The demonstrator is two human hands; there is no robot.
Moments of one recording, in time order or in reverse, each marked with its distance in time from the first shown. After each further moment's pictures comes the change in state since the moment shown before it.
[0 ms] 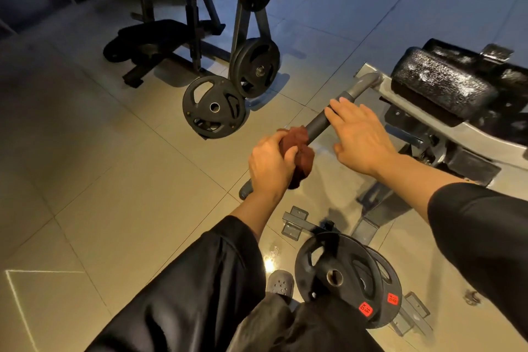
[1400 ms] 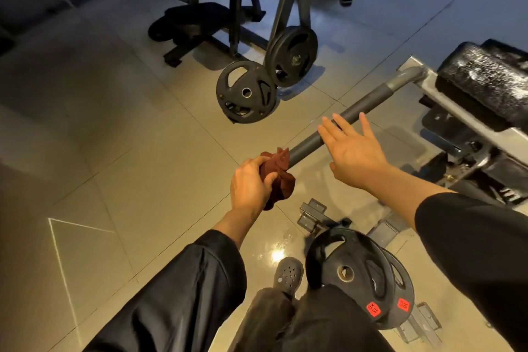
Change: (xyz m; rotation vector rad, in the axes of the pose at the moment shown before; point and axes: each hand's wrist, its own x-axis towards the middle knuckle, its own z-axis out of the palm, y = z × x) left_hand -0.066 -0.087 -0.036 0.045 -0.012 -0.234; right_hand -0.015 -0.063 0.024 -0.181 -0.144 -0.162
